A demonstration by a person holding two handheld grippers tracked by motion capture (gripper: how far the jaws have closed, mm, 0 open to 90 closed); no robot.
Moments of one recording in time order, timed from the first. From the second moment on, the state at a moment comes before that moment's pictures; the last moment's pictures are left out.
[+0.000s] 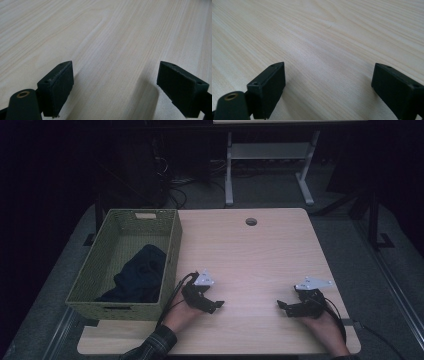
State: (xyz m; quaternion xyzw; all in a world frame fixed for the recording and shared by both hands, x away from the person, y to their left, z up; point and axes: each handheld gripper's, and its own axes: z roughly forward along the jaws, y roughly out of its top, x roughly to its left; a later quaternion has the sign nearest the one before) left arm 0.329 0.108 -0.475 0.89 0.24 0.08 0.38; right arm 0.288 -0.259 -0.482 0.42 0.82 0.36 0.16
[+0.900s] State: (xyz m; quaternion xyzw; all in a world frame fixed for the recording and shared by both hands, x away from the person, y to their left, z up) left arm 0.330 0.109 -0.465 0.89 0.25 0.07 0.38; right arm 0.288 -0.259 -0.482 0.42 0.82 0.36 0.16
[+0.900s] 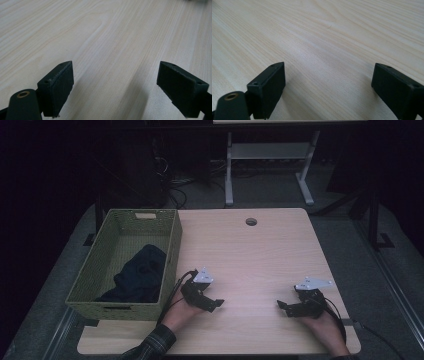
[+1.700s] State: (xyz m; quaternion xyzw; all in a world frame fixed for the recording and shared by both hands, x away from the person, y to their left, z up) left arm 0.329 0.110 -0.449 0.89 0.25 0.06 0.38; right arm 0.288 -0.259 -0.482 0.42 0.82 0.36 0.16
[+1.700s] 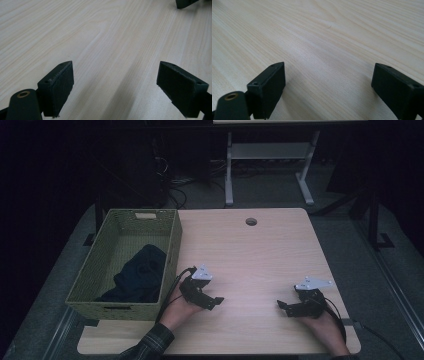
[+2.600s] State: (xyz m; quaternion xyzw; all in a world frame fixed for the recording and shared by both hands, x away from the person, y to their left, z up) left arm 0.327 0.108 -0.429 0.89 0.25 0.06 0.37; right arm 0.288 -0.259 -0.482 0.42 0.82 0.36 0.16
